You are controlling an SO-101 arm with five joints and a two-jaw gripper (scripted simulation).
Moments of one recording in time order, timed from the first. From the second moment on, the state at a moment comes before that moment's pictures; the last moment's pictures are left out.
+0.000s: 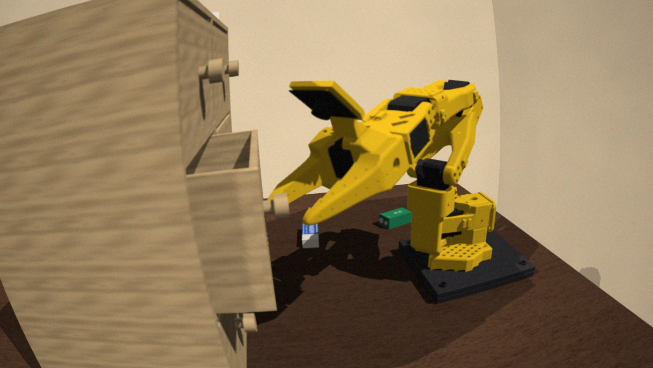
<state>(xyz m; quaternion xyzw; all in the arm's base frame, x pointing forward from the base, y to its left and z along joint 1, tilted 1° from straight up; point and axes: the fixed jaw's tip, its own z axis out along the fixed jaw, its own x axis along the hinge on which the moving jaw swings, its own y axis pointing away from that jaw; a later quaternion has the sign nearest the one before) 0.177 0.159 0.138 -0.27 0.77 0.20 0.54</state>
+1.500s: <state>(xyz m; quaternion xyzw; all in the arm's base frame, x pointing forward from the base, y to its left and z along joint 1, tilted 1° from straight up) 0.195 0.152 0.138 -0.25 0.78 0.18 0.54</state>
